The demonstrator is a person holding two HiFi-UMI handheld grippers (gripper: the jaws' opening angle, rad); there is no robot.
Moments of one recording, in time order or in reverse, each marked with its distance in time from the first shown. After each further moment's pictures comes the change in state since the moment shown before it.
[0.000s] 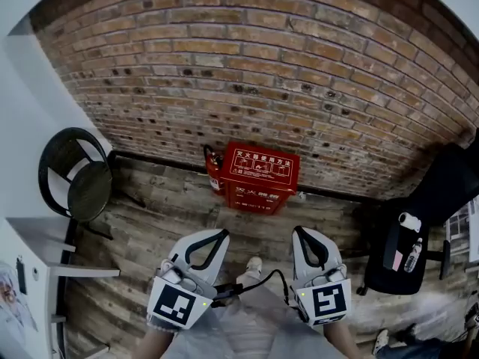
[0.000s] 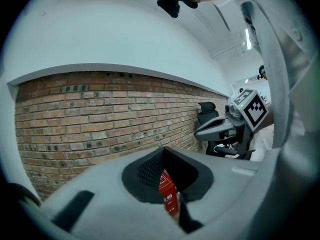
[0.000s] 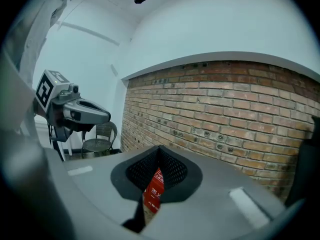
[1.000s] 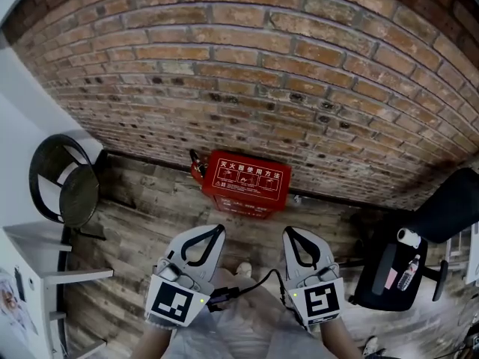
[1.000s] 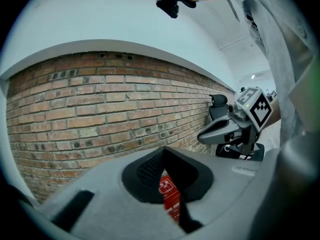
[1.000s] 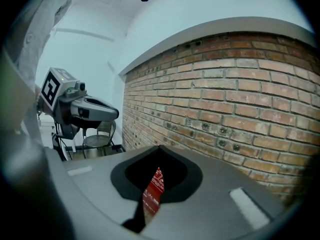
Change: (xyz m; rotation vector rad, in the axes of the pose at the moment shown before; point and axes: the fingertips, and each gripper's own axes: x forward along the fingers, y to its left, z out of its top) left arm 0.150 0.040 -0.004 -0.016 0.064 0.032; right arm 0.092 -0.107 -0.028 0.016 0.057 0.099
